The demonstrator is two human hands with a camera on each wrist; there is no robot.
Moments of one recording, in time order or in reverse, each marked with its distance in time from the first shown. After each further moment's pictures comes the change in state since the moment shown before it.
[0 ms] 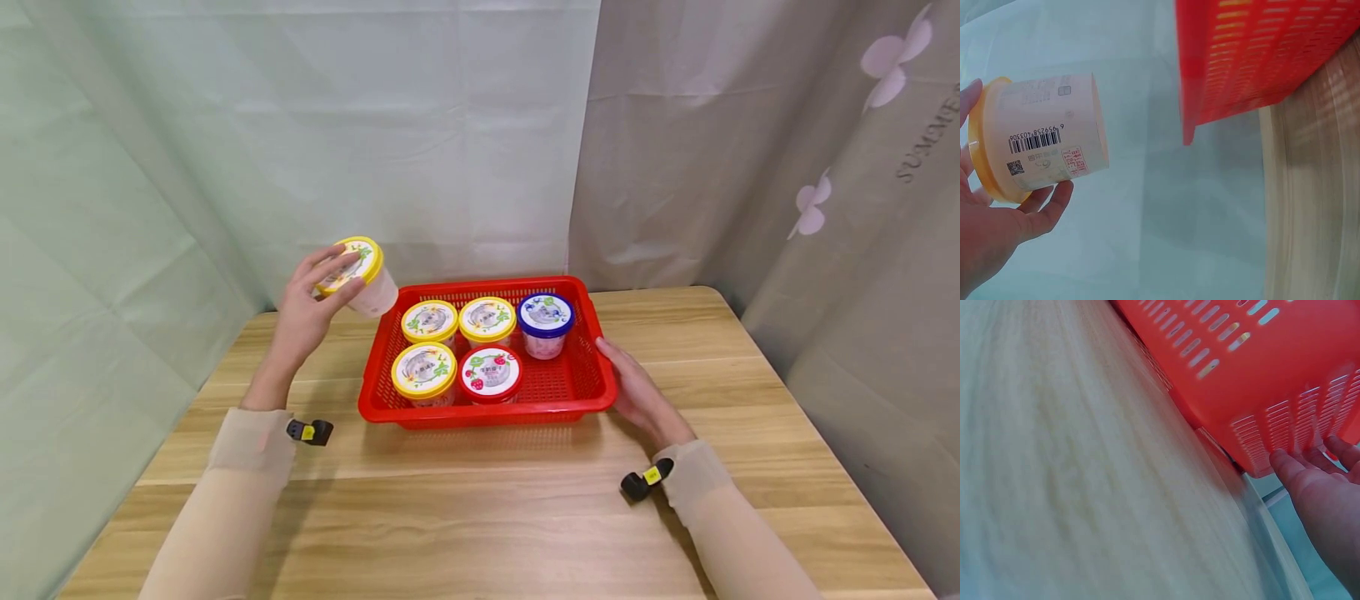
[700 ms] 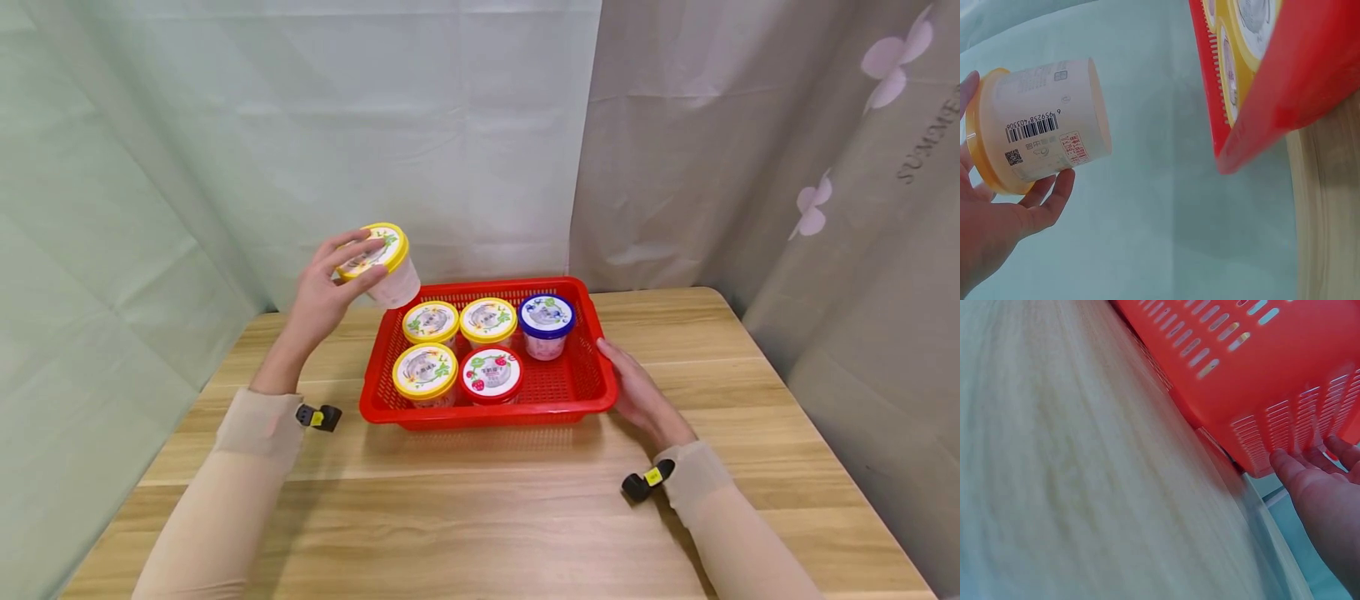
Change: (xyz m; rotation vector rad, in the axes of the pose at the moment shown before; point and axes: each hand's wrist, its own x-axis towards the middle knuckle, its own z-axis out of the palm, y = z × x) left_hand 0.018 0.029 0.013 -0.020 -0.074 0.078; right_hand 0.000 0.000 -0.001 0.002 -0.008 -0.010
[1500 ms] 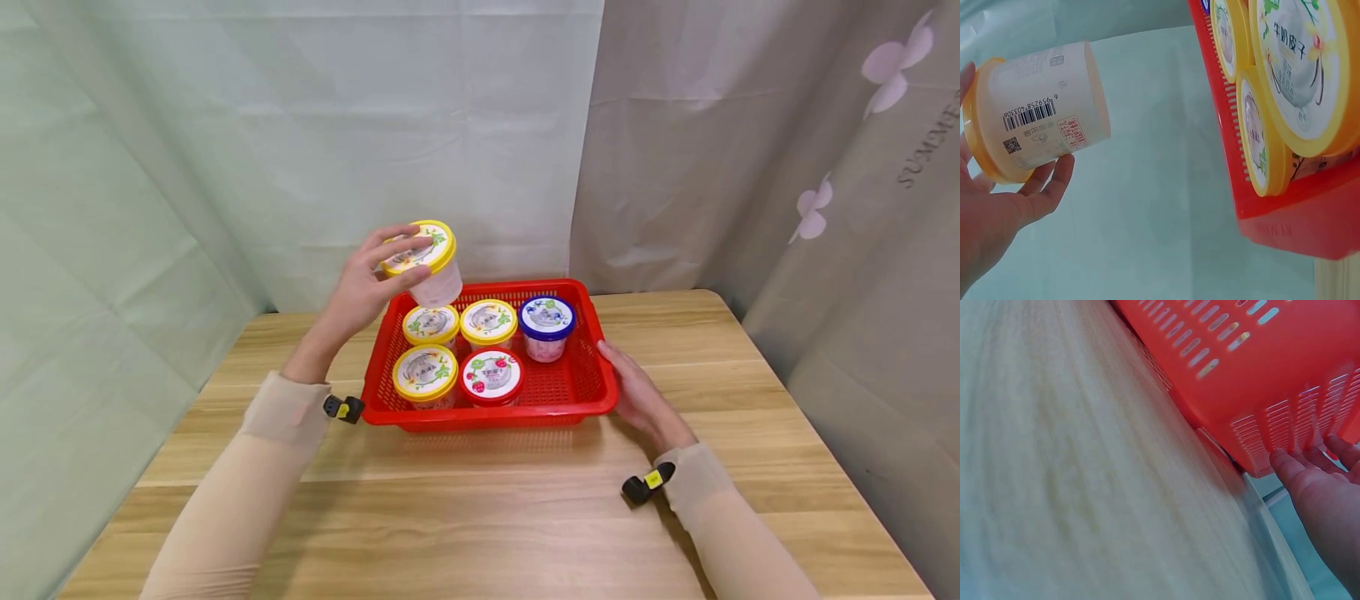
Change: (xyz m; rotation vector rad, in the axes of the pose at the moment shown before) left_hand 0.016 0.023 0.034 -0.034 -0.140 0.089; right_hand 0.000 0.001 -0.001 -0.020 0.000 0.011
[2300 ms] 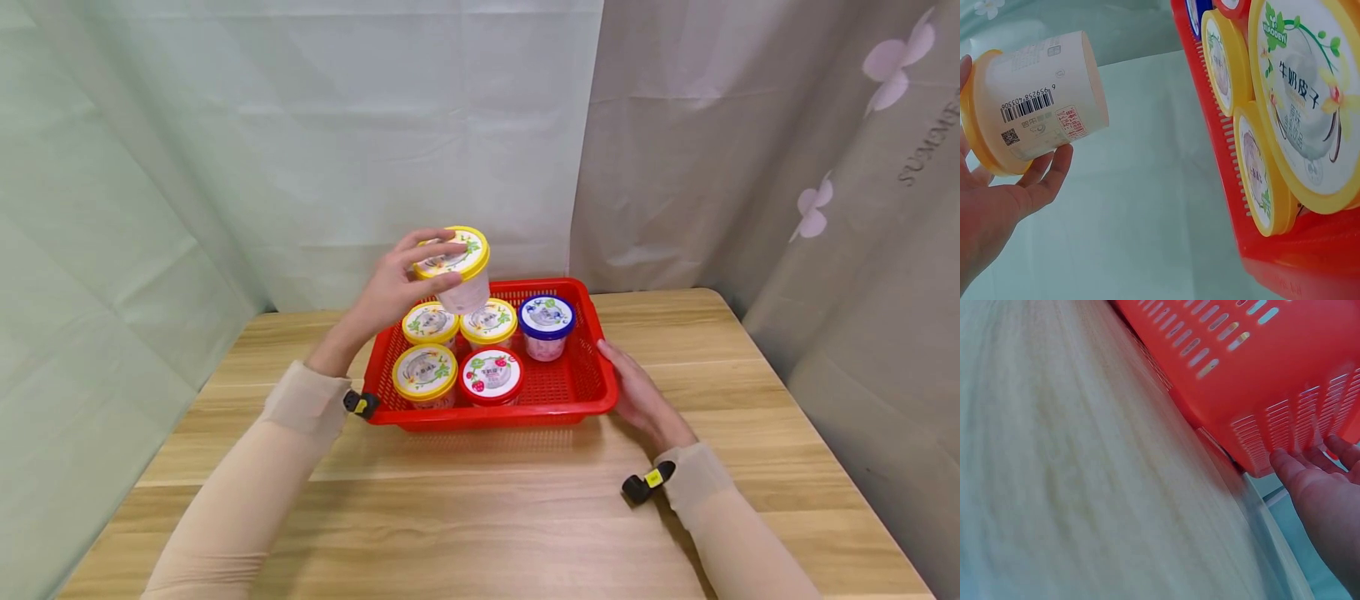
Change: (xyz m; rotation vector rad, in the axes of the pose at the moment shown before) left_hand 0.013 0.007 0.026 0.009 -0.139 0.044; right_hand 0.000 0.001 0.001 0.023 0.004 -0.003
